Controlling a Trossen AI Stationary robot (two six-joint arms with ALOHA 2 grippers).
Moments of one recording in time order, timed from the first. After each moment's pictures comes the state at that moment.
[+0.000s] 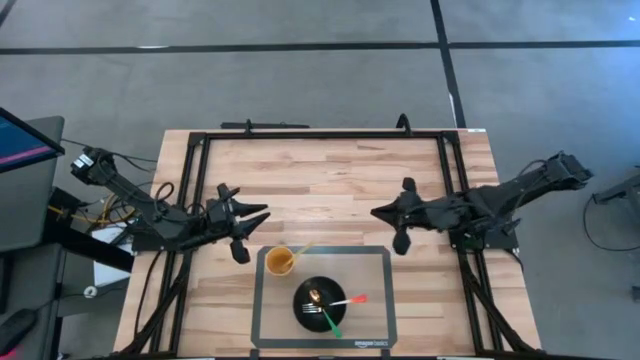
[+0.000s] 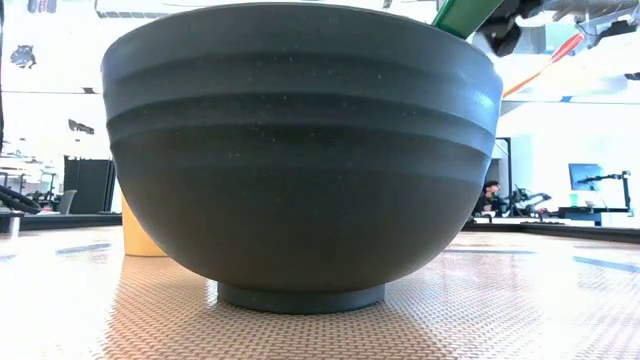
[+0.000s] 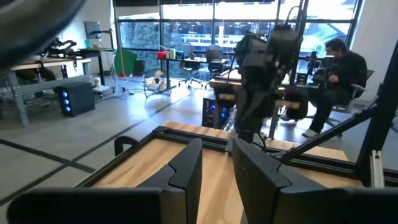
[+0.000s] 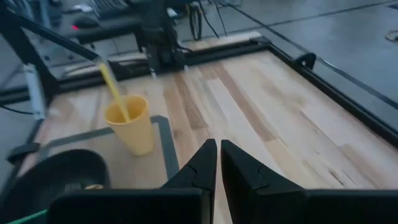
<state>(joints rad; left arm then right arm) -0.62 0.94 0.66 0.36 -0.95 0.05 0.35 0.98 0.73 -0.17 0.55 0.31</state>
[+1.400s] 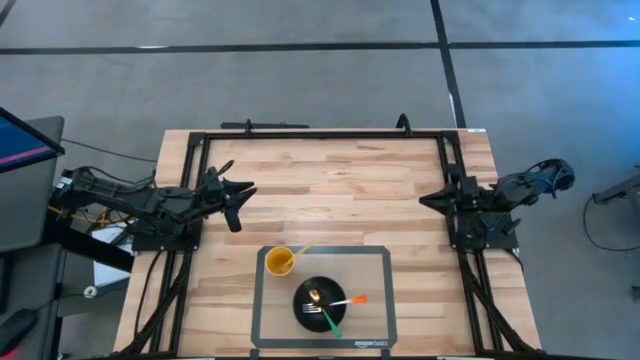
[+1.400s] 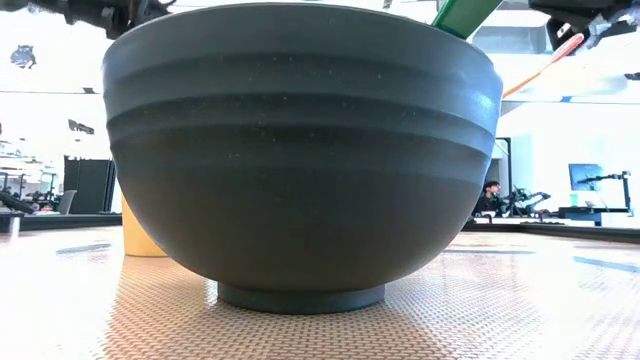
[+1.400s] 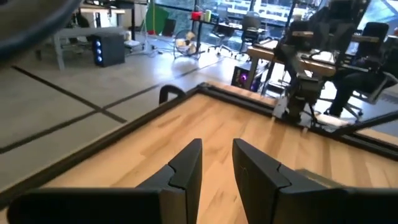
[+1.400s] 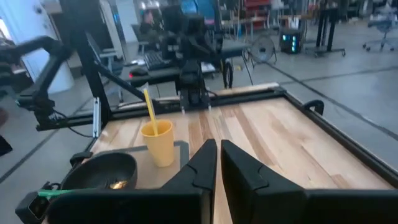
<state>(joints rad) -0.28 0.59 0.47 -0.03 -0.73 -0.21 0.48 0.26 0.55 -0.41 0.55 0.17</state>
